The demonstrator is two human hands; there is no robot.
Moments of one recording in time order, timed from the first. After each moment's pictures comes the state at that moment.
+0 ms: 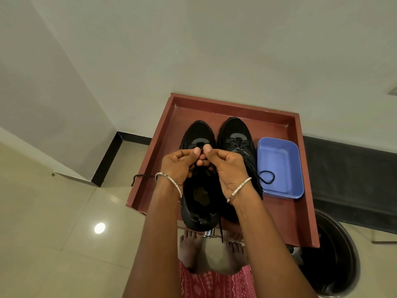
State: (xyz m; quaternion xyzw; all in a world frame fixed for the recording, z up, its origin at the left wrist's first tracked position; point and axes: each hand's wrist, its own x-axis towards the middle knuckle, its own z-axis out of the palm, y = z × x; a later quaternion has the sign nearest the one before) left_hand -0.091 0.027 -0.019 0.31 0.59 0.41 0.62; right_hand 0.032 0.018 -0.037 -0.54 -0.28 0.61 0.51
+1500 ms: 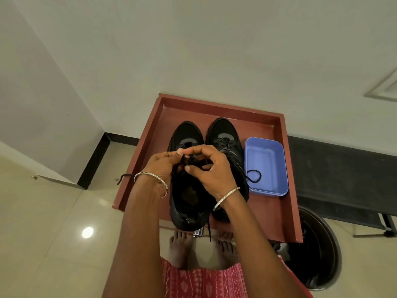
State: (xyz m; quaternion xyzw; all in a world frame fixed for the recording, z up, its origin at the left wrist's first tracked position) left_hand -0.099 0.033 -0.012 0.26 0.58 0.38 0.67; right_hand 0.041 0.004 -0.031 -0.57 -0.57 0.40 0.44
